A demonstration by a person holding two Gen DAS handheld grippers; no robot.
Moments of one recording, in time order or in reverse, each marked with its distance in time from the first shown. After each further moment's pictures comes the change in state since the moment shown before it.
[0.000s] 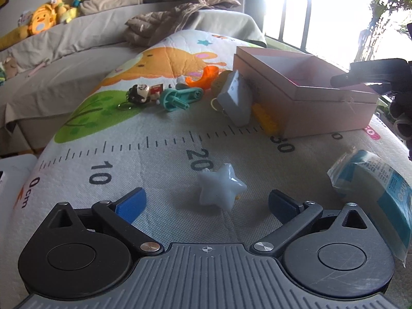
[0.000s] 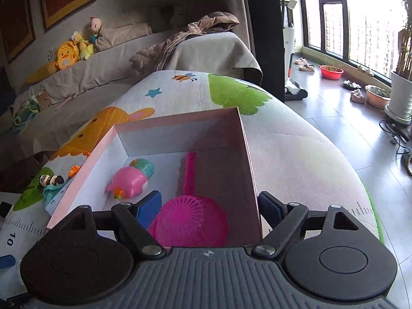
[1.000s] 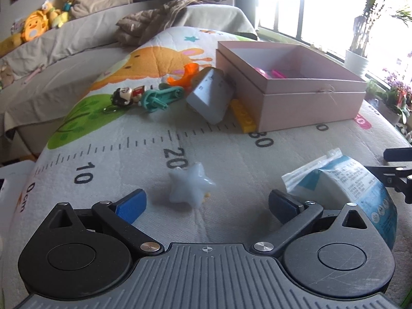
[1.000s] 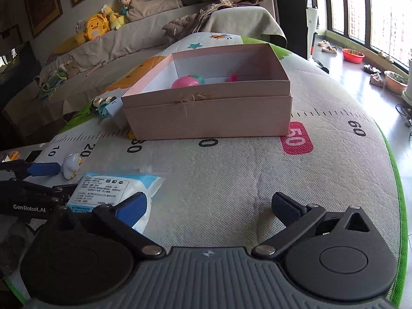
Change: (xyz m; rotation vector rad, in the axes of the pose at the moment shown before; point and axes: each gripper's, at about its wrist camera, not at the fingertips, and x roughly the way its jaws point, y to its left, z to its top) left arm -0.003 -0.024 0.004 0.044 0.033 0.025; right arm -0.081 0.029 -0.109 -0.045 0.101 0.093
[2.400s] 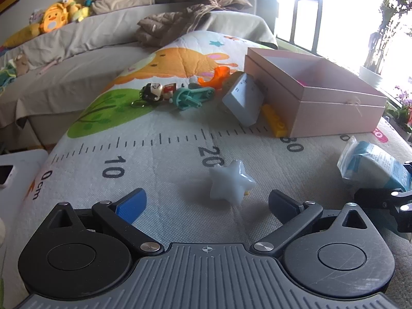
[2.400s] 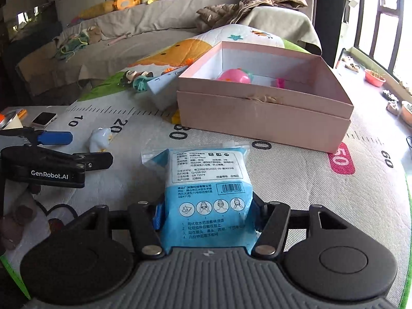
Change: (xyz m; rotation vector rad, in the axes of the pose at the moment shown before) left arm -0.001 0.026 -0.008 -0.065 -0.036 0.027; right arm 0.006 0.056 0.003 -0.189 0.055 0.011
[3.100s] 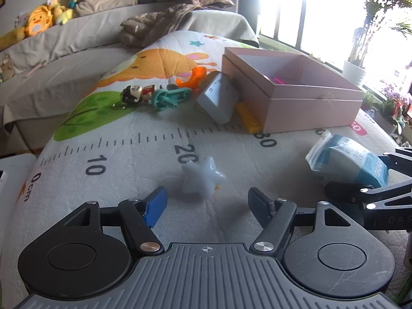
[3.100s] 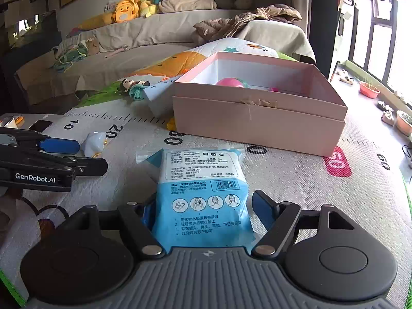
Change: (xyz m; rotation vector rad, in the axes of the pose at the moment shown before) left arm -0.011 -0.012 -0.001 0.029 0.016 -0.061; right arm 0.002 0.000 -0.011 0.000 -0.079 -0.022
